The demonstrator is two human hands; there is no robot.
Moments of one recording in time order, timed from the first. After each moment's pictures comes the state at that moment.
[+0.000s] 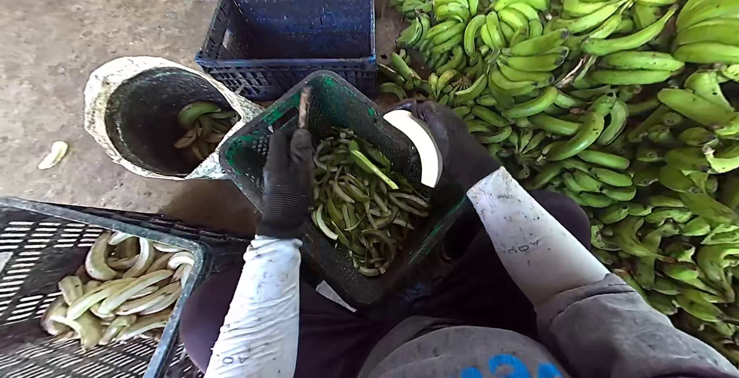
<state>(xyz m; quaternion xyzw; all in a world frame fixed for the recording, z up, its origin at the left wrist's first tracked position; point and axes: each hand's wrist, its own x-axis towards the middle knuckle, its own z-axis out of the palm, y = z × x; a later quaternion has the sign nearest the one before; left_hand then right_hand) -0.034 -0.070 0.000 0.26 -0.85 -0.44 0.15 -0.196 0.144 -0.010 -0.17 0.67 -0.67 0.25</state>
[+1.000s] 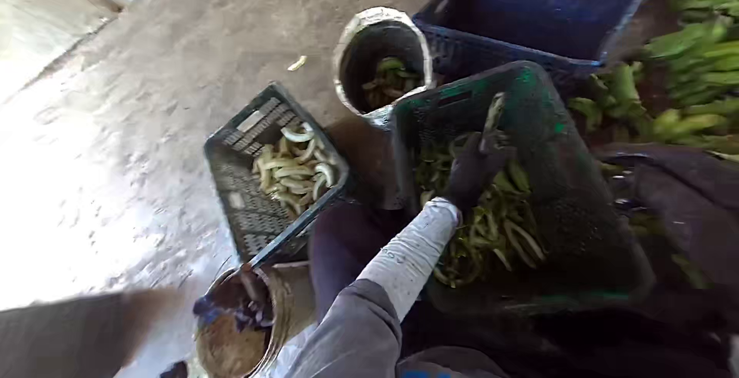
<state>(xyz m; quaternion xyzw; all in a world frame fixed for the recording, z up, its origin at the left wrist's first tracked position) -0.079 -0.059 -0.063 0.35 -0.67 -0.63 0.17 -0.179 0.159 0.049 -0.45 0.78 -0.41 0.15</state>
